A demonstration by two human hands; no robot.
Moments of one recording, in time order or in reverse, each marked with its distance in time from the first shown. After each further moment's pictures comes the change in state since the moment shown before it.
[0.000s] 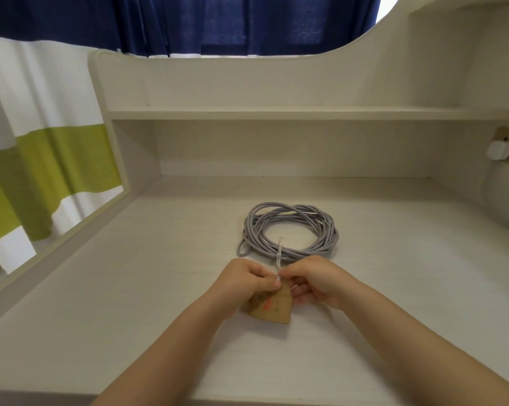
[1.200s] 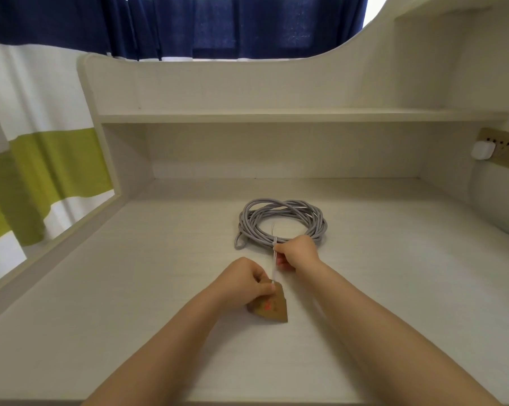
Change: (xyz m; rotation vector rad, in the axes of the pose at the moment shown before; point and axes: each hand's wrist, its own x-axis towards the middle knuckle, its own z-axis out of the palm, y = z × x) left_hand 0.018 -0.002 0.002 0.548 -0.015 0.055; right_hand 0.065 -0.011 -0.003 -0.129 0.514 -0.022
